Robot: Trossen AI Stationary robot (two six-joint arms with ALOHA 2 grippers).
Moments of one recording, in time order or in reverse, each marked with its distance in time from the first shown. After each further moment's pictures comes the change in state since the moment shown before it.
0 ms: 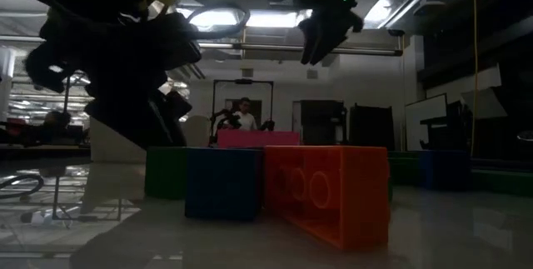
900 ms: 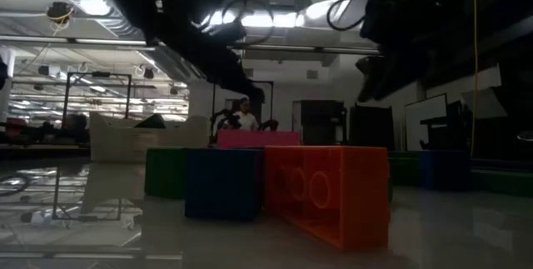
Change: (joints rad) left arm 0.623 -0.106 0.160 0.068 -0.097 0.557; right arm 0.032 -0.505 -0.931 0.560 -0.293 0.219
